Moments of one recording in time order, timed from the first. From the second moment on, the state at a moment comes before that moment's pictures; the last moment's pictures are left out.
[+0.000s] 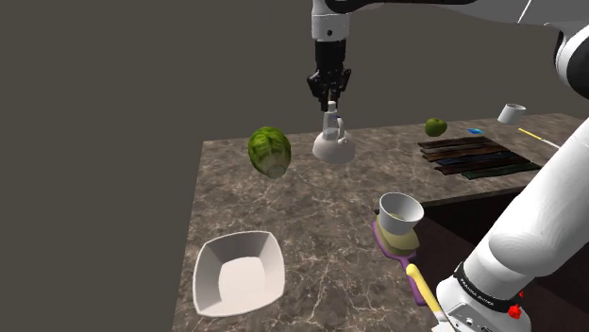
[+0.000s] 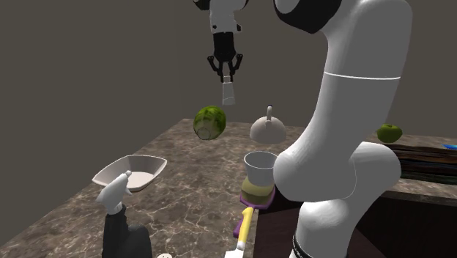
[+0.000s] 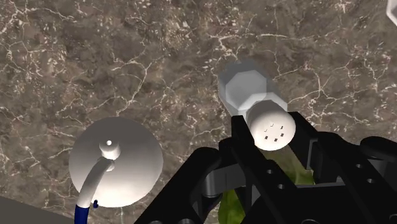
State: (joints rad) arm -0.04 -0.05 0.27 -1.61 -0.03 1.47 0.30
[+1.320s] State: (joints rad) arm -0.13 0.03 0.19 -1.69 -0.06 1.63 0.13
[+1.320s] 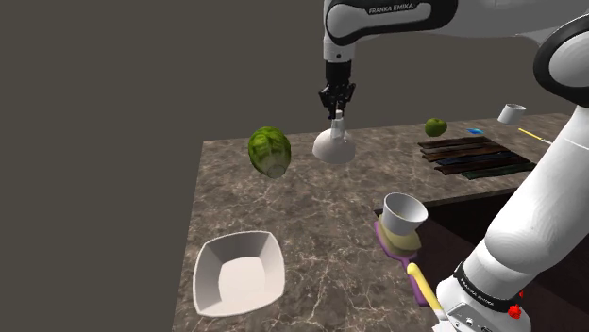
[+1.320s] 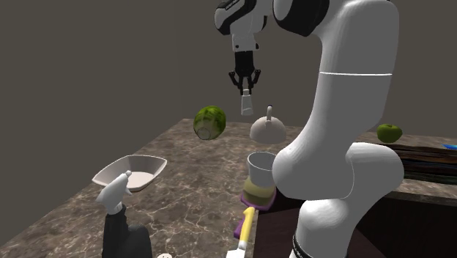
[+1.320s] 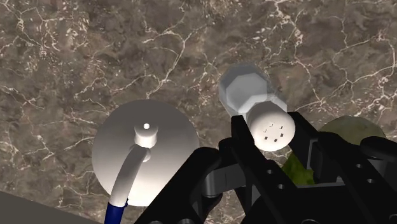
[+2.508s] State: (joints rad) arm -0.13 0.04 0.19 -1.92 -0.07 1.87 0.15
